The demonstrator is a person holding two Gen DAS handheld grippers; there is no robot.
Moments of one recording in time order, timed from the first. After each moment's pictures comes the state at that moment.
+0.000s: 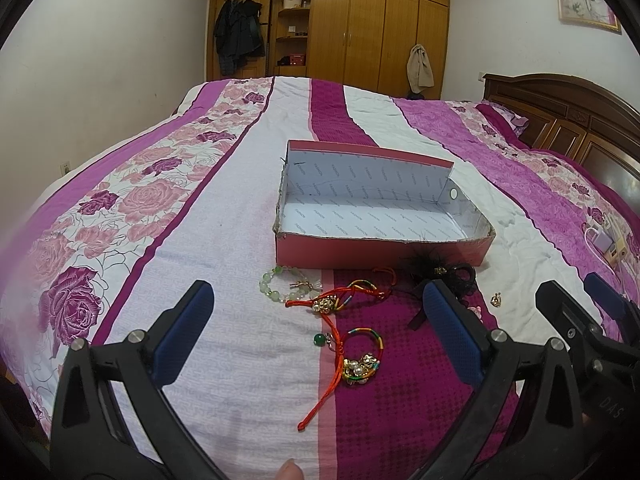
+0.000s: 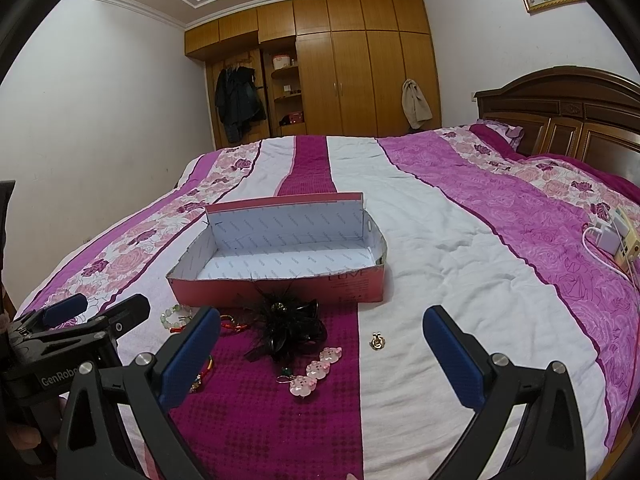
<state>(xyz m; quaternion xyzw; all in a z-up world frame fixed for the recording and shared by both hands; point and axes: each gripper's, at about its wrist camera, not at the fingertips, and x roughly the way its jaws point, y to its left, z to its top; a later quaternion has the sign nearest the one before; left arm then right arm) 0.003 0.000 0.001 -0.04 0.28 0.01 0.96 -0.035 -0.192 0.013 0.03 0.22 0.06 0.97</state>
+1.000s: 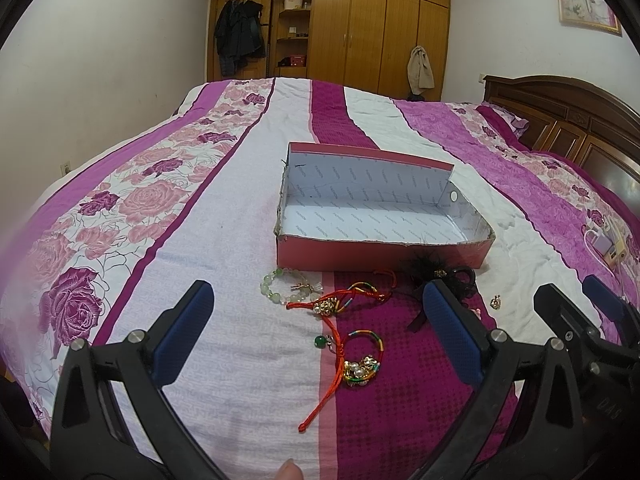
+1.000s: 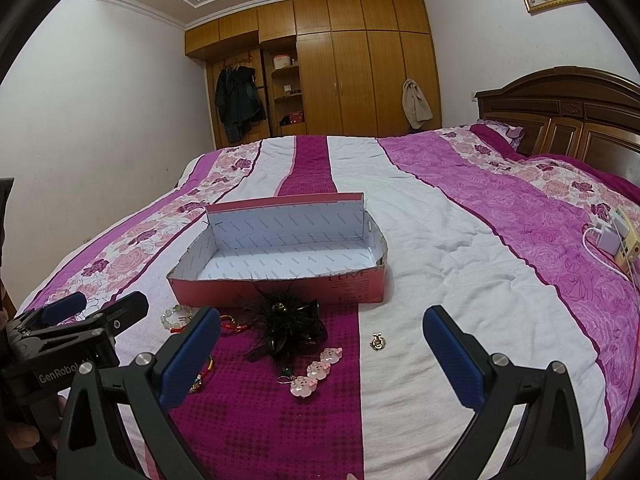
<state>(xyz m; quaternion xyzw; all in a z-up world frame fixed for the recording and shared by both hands) 0.002 0.001 0.001 -0.04 0.28 0.01 0.96 -0.036 -0.193 0.012 0.03 0.22 0.06 0.97</state>
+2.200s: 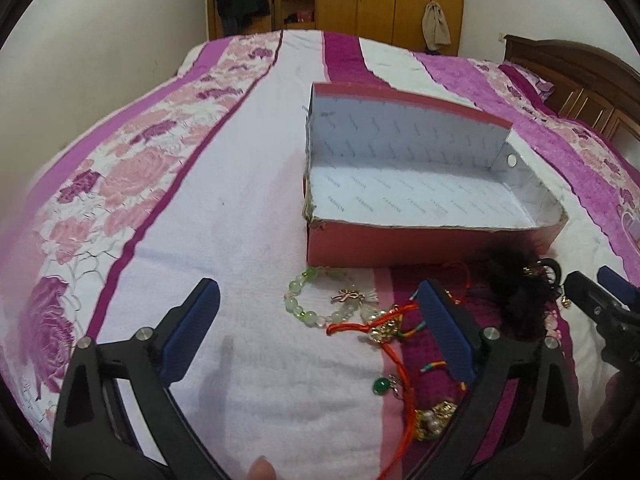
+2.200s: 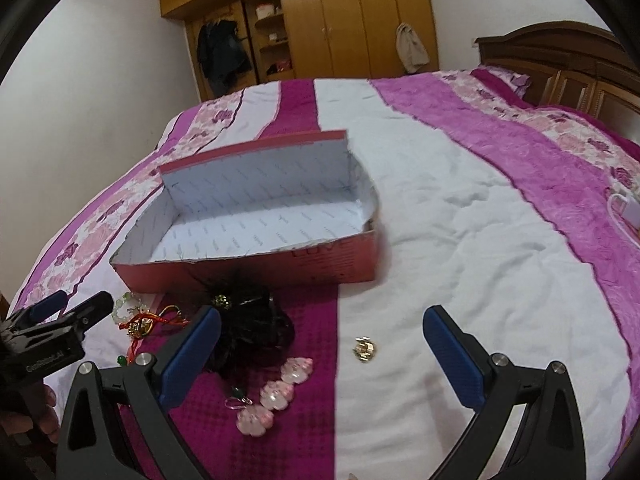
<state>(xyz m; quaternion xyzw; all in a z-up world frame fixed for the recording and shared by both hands) 0.078 0.029 -0.041 -0.03 0.37 0.03 0.93 0.058 -0.205 -0.027 0.05 0.33 0.07 0.94</state>
